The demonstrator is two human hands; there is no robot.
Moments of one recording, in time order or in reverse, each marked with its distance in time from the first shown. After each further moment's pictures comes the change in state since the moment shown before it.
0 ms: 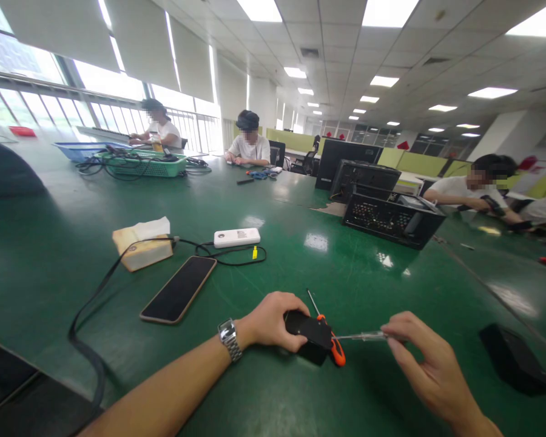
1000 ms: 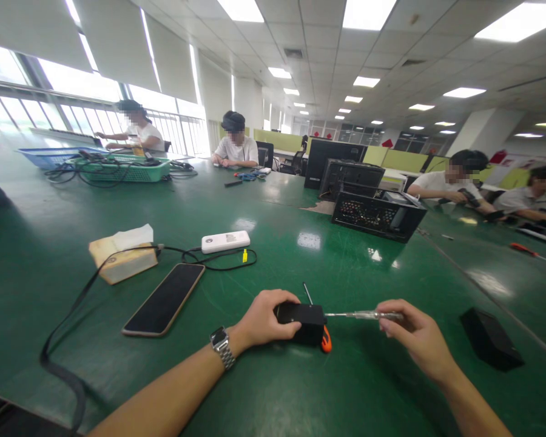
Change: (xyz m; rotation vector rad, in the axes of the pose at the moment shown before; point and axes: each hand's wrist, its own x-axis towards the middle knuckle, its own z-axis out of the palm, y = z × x) left_hand 0.001 0.001 0.004 -0.034 0.150 -0.129; right_hand -0.005 0.043 -0.001 0.408 0.071 0.403
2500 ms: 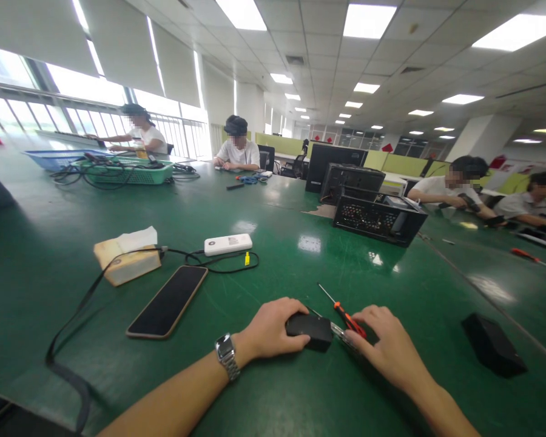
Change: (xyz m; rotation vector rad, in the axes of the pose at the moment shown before) left_hand -0.001 0.018 0.002 0.133 -0.140 0.035; right_hand 0.004 -0.034 0.046 -0.803 -0.187 -0.067
